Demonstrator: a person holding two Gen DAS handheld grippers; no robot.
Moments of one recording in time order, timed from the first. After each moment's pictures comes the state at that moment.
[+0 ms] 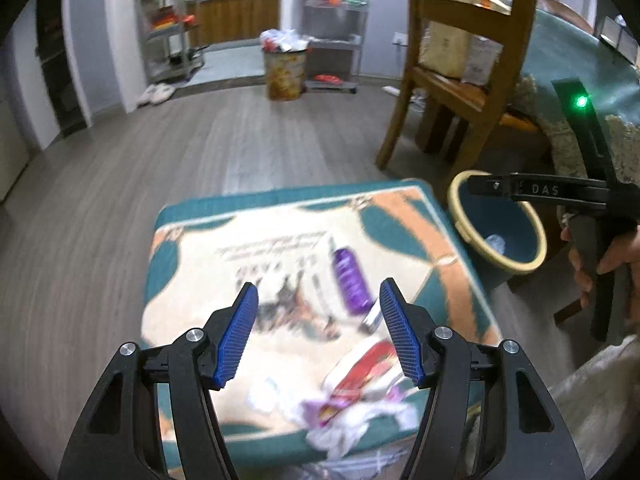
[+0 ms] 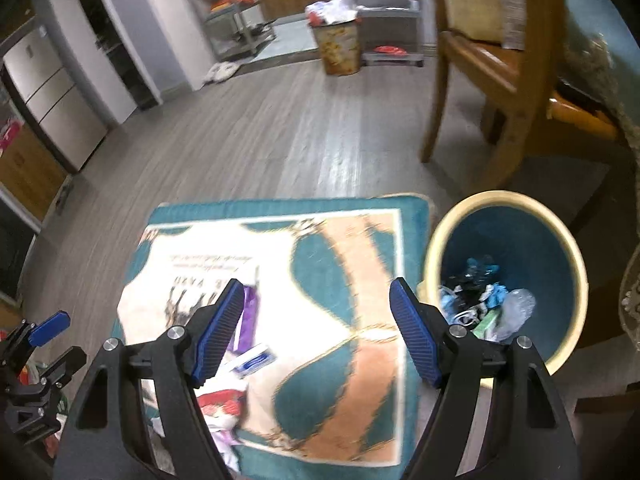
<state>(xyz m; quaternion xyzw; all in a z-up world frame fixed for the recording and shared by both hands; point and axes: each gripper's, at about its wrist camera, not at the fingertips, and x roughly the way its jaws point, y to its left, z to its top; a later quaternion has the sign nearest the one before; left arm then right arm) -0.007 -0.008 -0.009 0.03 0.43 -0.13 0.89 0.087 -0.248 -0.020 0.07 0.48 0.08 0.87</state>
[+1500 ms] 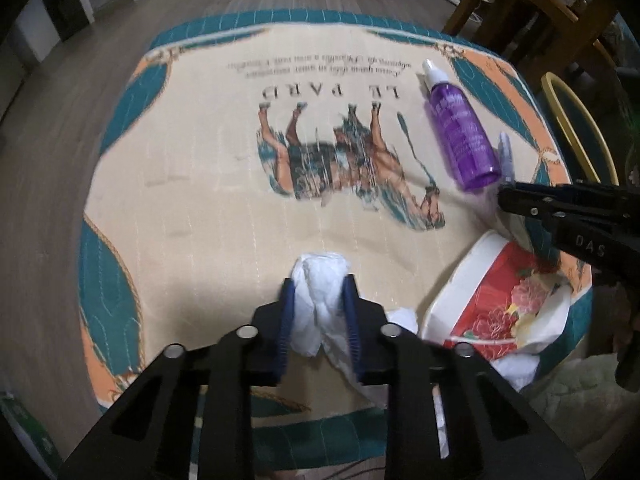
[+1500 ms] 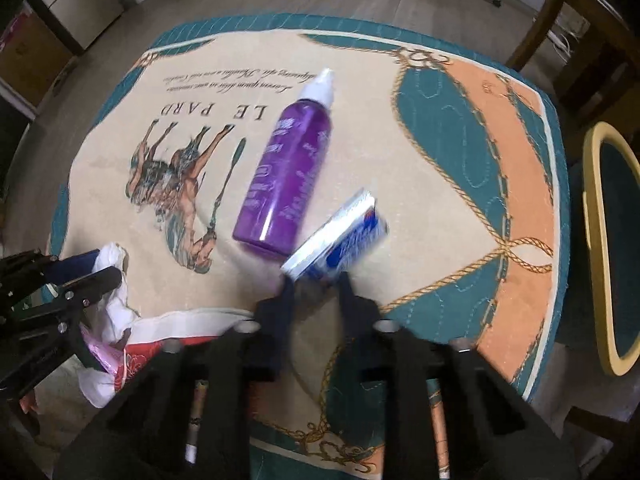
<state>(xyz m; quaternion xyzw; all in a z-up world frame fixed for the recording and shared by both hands) 0.023 0.027 -0.167 0.02 0.60 -0.08 0.80 0.078 -0.154 -0.174 -0.03 0.61 0.13 0.78</state>
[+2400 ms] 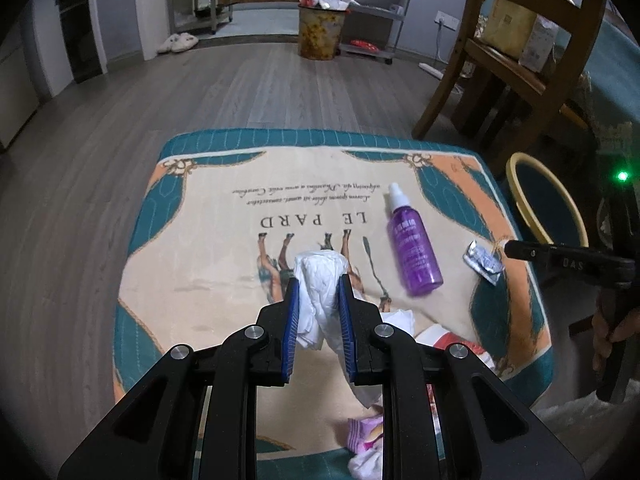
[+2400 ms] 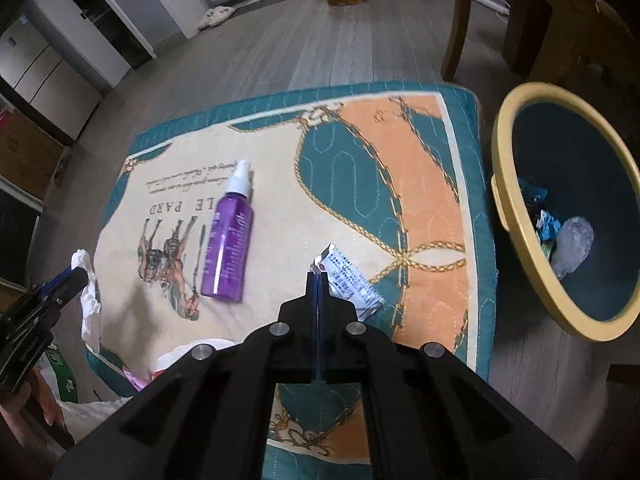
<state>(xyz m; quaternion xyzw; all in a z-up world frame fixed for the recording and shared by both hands) 0.035 0.022 -0.095 -0.01 0.48 -0.10 0.87 0.088 -0.232 -0.136 0.09 0.57 0.08 0.81</state>
